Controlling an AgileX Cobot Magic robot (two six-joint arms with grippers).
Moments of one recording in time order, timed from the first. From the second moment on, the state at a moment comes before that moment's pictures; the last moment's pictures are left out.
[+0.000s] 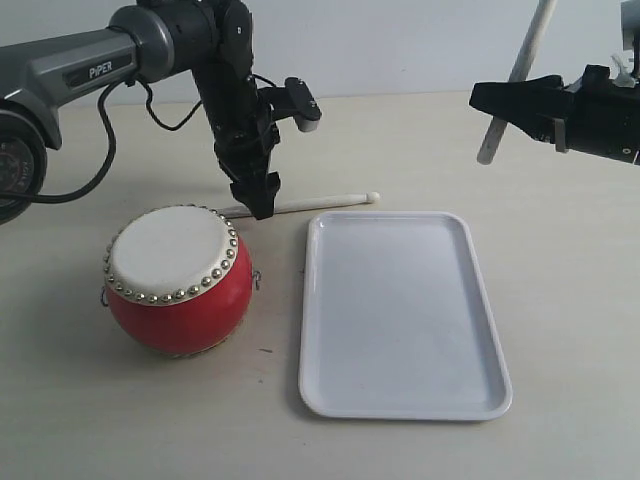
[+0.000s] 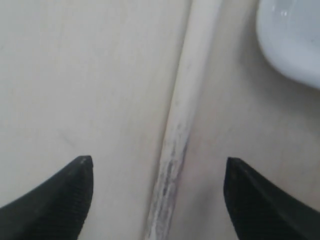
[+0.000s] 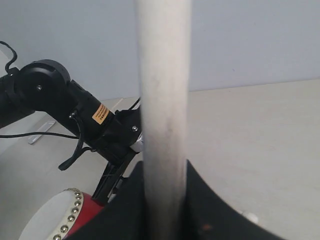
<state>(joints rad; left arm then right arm) -0.49 2.51 -2.21 -0.06 1.22 0.86 -0.17 1.89 -0.85 -1.25 -1.22 1.19</state>
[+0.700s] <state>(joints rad) -0.46 2.55 -2.21 -0.05 1.22 0.91 -0.17 1.89 -0.85 -1.25 -1.22 1.19</state>
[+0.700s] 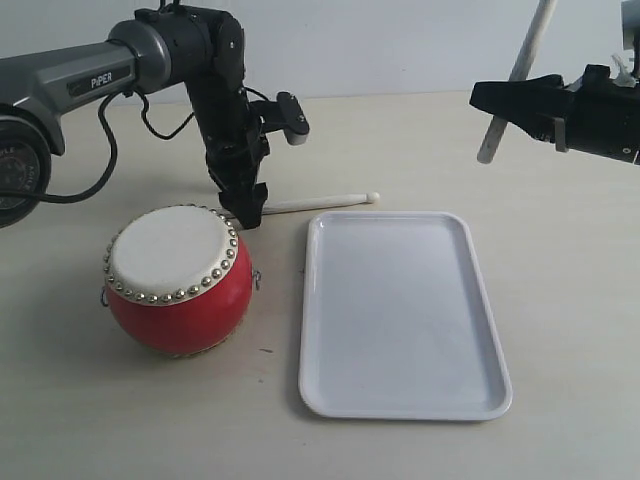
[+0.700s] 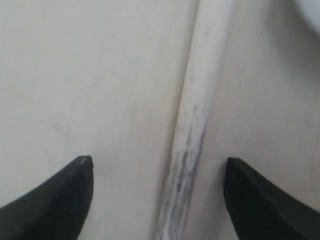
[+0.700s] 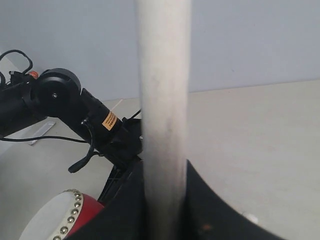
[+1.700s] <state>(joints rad) -0.46 2.33 -2.21 -0.09 1.22 0.78 -0.16 1.89 -0.85 -1.26 -1.21 1.22</state>
